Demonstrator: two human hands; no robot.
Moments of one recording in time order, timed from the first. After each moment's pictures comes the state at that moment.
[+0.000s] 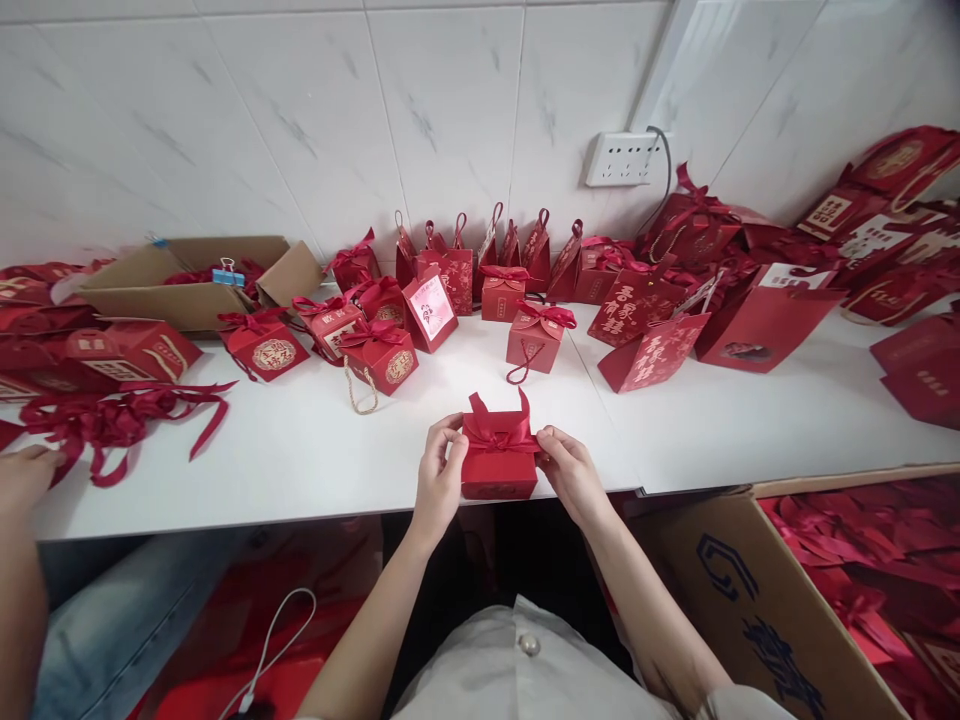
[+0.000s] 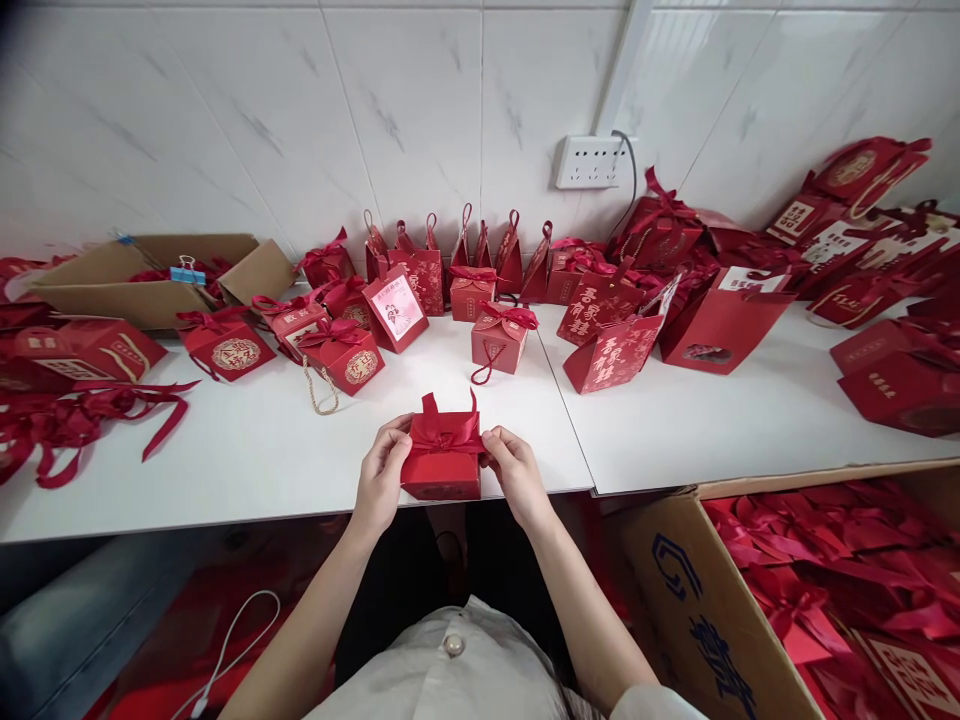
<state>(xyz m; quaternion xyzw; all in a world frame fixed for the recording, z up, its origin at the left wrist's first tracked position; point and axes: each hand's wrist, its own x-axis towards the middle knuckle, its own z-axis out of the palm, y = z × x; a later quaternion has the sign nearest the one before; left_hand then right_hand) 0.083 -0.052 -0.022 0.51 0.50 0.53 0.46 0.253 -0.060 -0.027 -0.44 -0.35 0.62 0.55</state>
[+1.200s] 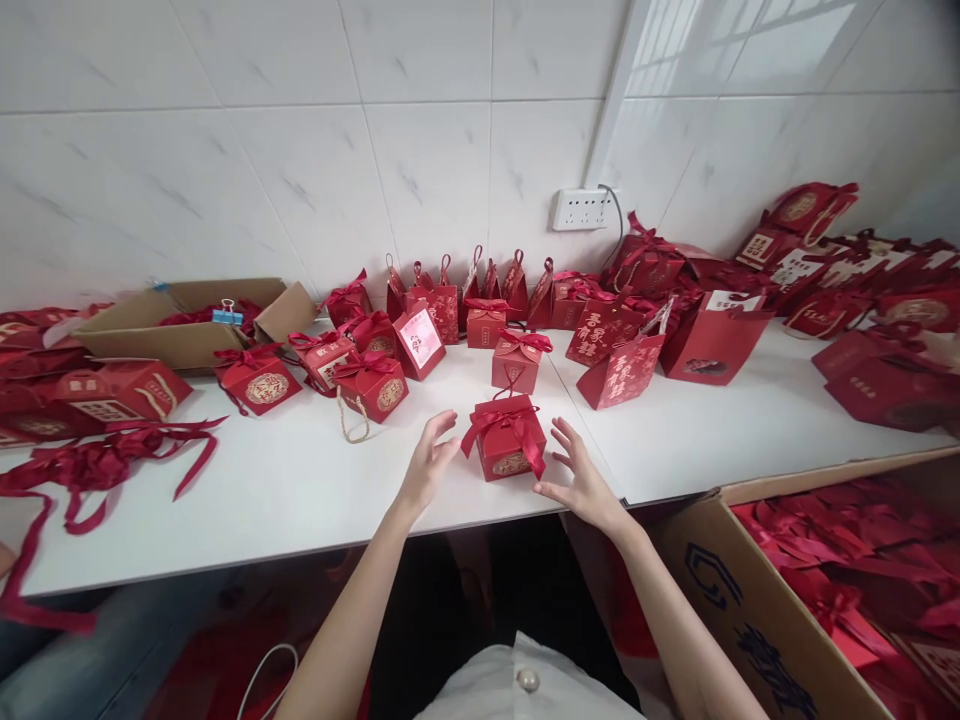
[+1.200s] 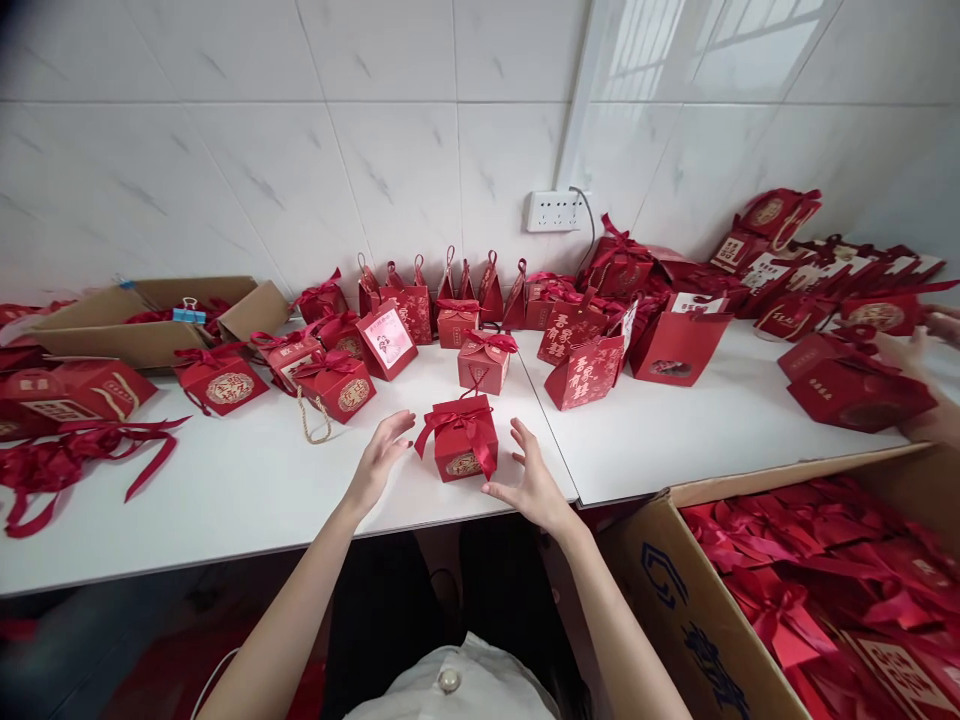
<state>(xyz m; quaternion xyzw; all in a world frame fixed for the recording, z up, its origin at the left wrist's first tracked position) 0.066 -0.008 -0.020 0.60 0.46 0.45 0.47 0.308 -0.064 -0.055 -0.50 -0.63 0.38 0.45</state>
